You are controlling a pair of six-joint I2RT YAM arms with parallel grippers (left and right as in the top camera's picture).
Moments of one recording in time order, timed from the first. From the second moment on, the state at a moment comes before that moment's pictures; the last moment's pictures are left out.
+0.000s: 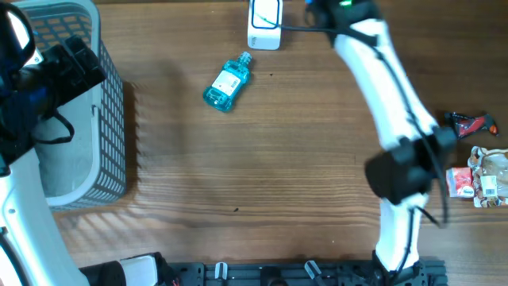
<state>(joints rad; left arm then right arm) 0.17 1.48 2.17 -1.52 -0.05 -0.34 0.34 2.15 2.28 -0.63 0.21 0.18</state>
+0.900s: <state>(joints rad) 0.17 1.48 2.17 -1.52 -0.05 -0.34 -0.51 2.45 2.29 -1.17 0.09 0.79</state>
